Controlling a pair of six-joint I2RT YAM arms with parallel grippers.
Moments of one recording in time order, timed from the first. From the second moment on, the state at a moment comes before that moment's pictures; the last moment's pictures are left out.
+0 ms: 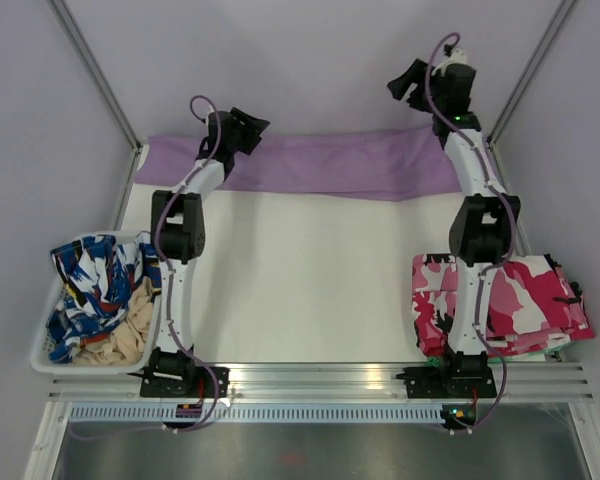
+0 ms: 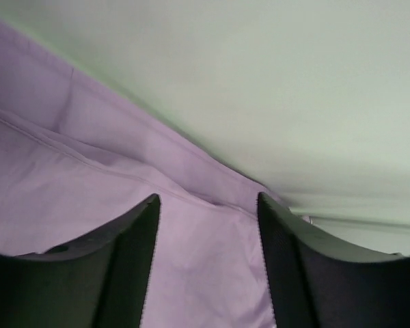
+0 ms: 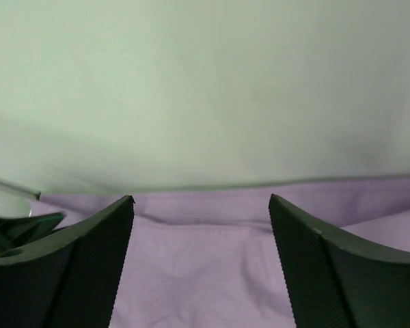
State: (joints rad) left arm -0.15 2.57 2.11 0.17 0.16 -1.14; right arm 0.04 2.40 2.28 -0.10 -0.28 0.50
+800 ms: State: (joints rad) left arm 0.16 2.27 1.91 -0.53 -0.08 -0.66; right arm -0.09 2.17 1.84 -0.47 0.14 0.46
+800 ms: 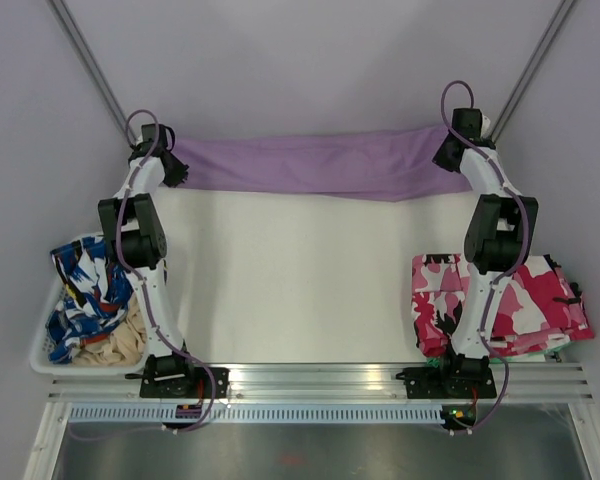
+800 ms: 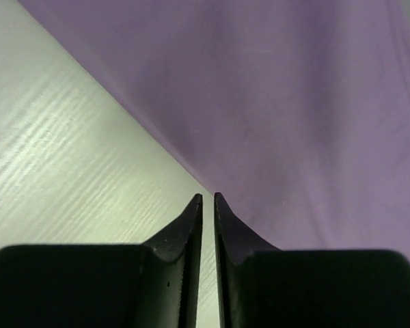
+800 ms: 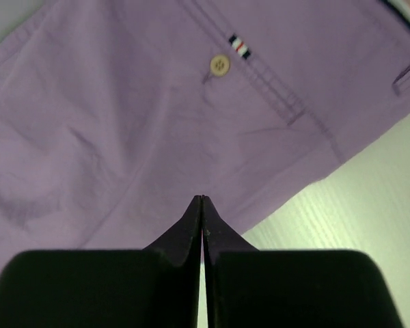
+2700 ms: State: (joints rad) left arm 0.21 2.24 1.80 -0.95 -0.21 -0.80; right arm -0.12 1.93 1.28 -0.59 0.42 0.55
